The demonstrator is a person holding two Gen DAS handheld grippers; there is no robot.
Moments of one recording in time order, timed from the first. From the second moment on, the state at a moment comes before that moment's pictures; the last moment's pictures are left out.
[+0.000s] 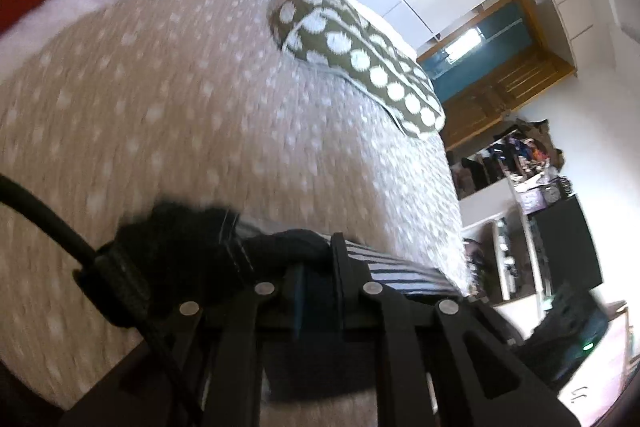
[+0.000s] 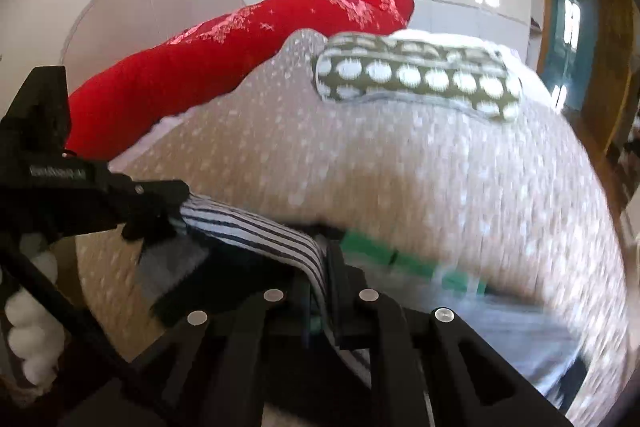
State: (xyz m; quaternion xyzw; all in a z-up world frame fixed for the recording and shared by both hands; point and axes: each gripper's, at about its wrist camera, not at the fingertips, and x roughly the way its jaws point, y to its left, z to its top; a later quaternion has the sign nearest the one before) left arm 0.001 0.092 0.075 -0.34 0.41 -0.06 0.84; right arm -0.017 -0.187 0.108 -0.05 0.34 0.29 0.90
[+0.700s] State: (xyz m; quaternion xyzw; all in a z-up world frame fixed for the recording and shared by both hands) left arm 0.067 0.144 0.084 -0.36 0.41 -0.07 0.84; right arm 0.130 -0.242 0.137 -0.03 0.40 0.17 0.90
